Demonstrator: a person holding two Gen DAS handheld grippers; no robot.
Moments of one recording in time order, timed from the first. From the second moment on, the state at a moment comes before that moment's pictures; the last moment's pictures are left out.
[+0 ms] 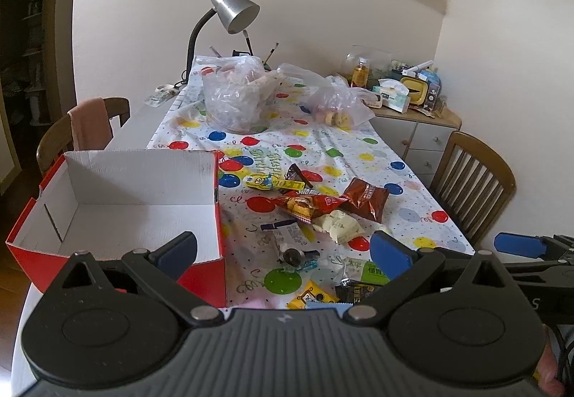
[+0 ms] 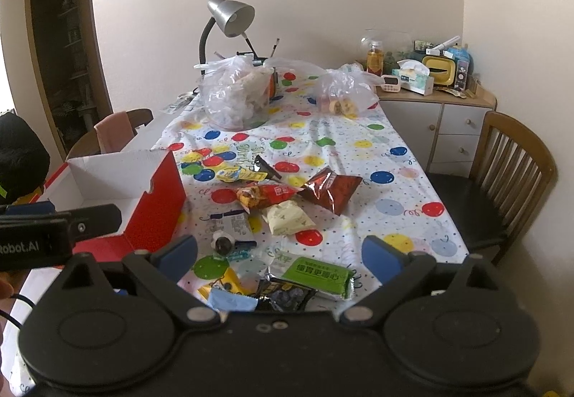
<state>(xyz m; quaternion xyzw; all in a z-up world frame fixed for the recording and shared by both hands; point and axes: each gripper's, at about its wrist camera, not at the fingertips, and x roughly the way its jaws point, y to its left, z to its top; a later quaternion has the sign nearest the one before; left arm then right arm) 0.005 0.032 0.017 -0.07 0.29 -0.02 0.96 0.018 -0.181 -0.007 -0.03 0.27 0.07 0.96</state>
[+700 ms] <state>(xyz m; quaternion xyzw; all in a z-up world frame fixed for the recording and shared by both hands) 0.026 0.018 -0.001 -0.05 0.32 -0.03 0.95 0.043 -0.193 -0.025 -0.03 0.31 0.09 0.95</state>
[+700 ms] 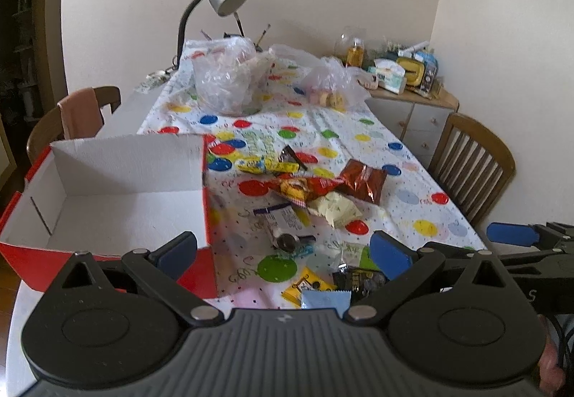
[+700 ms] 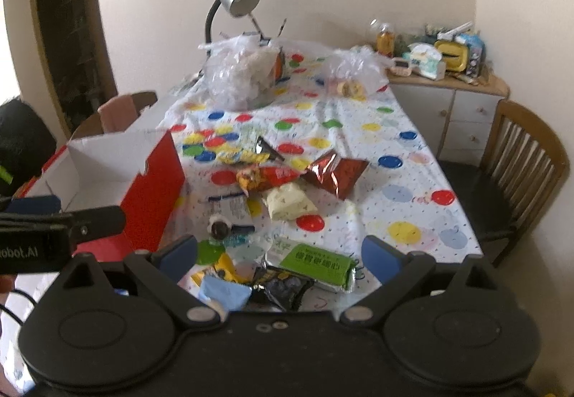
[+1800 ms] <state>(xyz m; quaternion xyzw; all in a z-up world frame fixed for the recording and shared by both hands) 0.077 -0.044 -0.130 -0.02 0.50 -0.02 0.87 0.151 -0.192 -0.128 -0.27 0.38 0.40 0.79</state>
